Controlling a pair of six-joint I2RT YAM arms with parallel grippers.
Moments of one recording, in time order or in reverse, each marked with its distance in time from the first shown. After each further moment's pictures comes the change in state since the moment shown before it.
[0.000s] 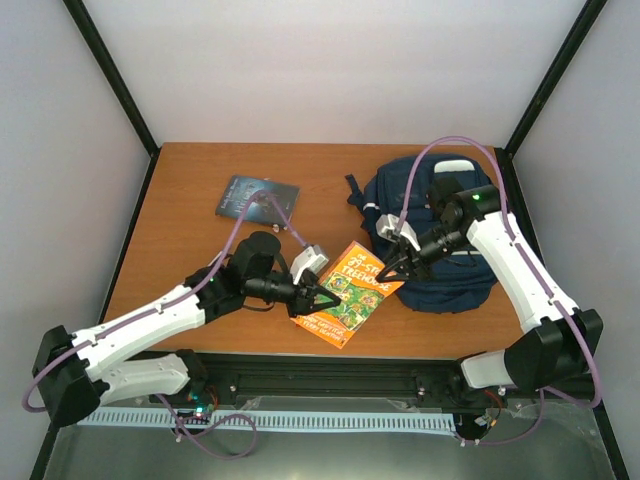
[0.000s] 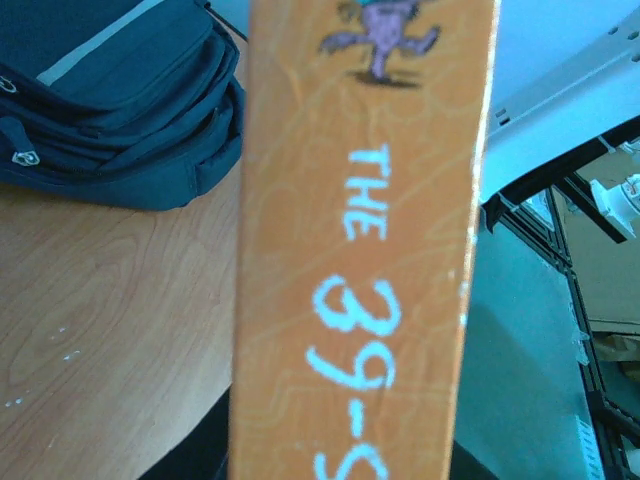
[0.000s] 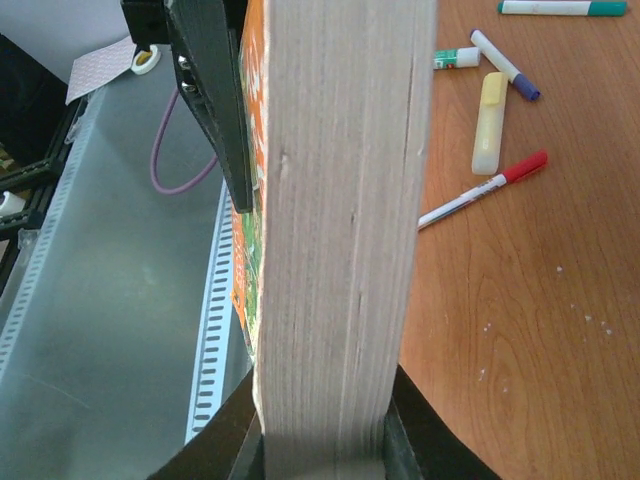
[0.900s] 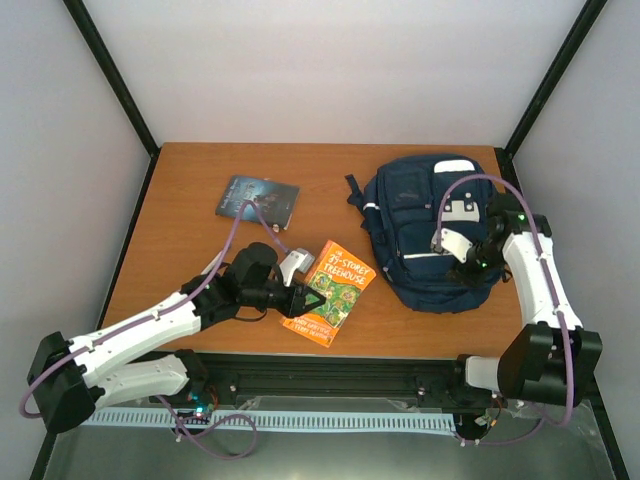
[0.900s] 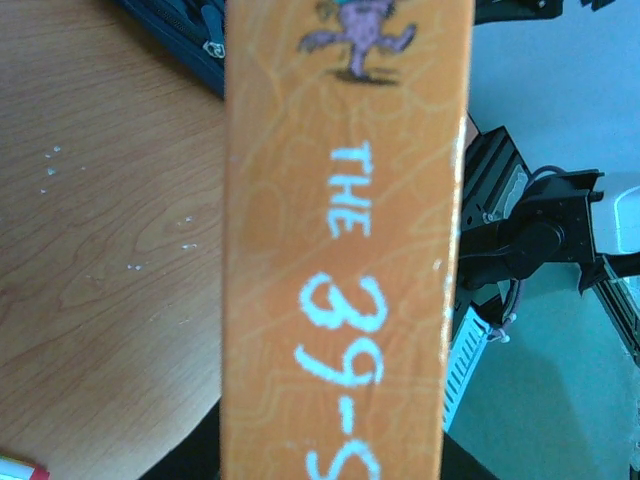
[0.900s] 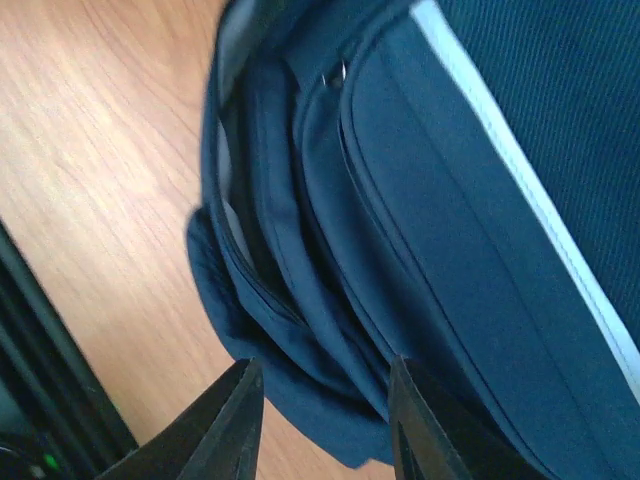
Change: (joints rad) left arm -0.002 -0.056 -0.084 -0.099 -0.235 -0.203; right arm -0.433 -0.069 -0.238 0.222 0.626 -0.121
